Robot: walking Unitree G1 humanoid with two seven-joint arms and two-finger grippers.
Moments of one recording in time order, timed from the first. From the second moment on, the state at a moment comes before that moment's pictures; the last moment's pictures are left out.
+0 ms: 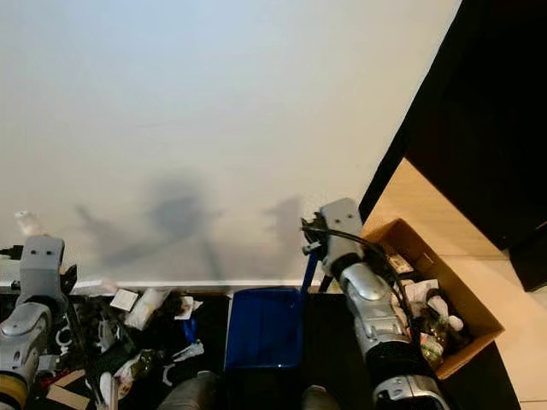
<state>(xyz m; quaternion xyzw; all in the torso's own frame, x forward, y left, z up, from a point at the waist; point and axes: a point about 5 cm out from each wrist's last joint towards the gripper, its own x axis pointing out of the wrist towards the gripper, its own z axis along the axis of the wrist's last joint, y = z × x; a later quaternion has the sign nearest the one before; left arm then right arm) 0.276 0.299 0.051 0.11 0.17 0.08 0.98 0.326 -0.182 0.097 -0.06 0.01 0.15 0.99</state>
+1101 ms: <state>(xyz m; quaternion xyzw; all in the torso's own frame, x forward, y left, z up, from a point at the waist) 0.274 0.278 0.038 0.11 0.17 0.04 0.98 0.320 -0.168 0.092 -0.10 0.00 0.23 0.97</state>
